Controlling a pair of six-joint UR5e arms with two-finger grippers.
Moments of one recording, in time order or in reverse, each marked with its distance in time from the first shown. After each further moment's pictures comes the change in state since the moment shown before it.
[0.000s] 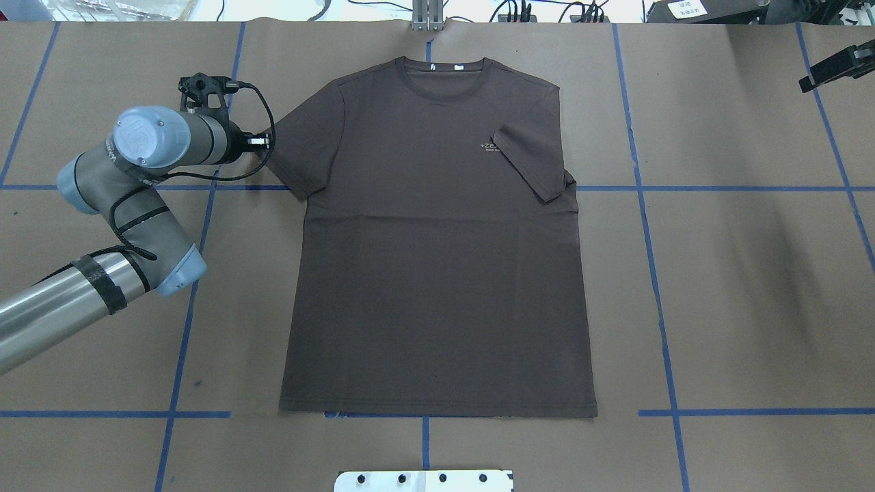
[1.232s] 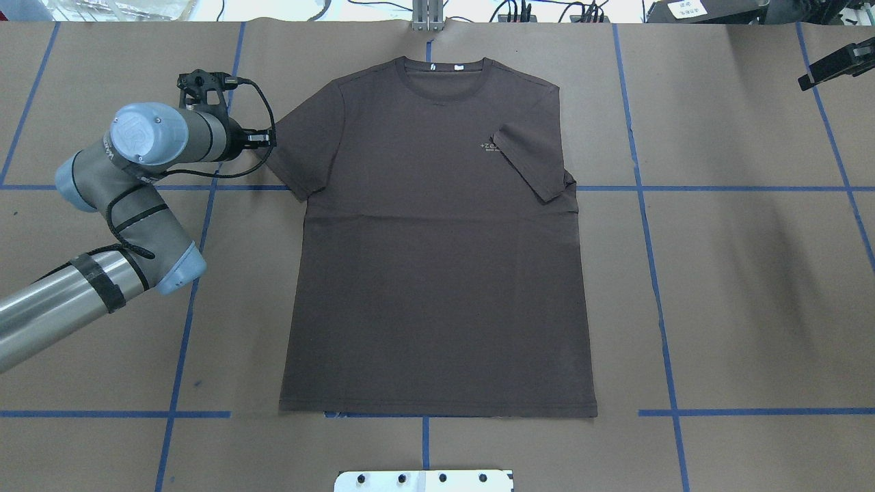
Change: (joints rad) left arm -0.005 0.002 -0.017 0.000 -0.004 -0.005; right arm 0.000 0.003 0.002 0.000 0.000 0.001
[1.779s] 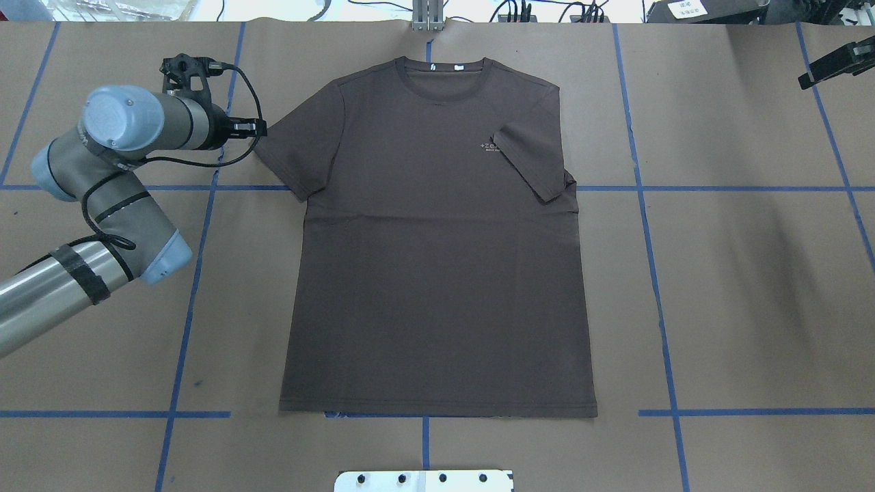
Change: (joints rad) left arm -0.014 0.017 -0.022 -0.006 -0.029 0.007; right arm 0.001 0.004 0.000 -0.002 0.000 0.000
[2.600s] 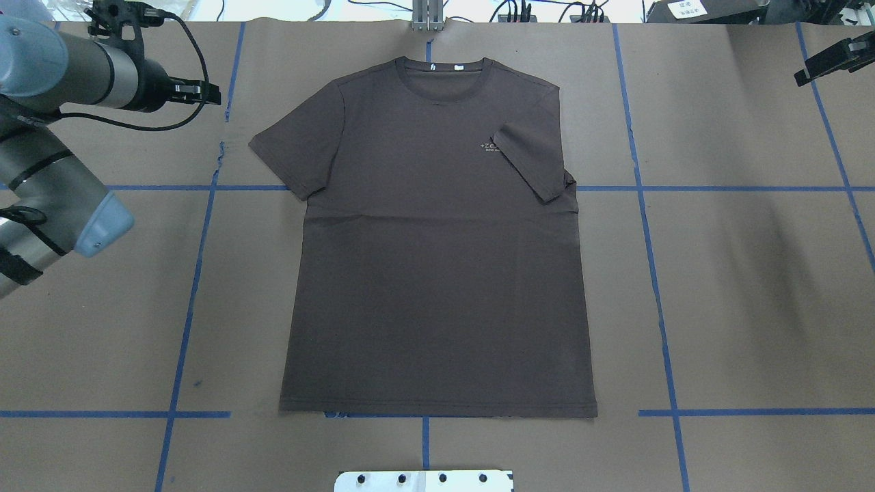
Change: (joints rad) left arm -0.145 0.084 -0.226 0.123 -0.145 0.141; right arm -0.002 0.008 -0.005 -0.003 -0.003 0.005
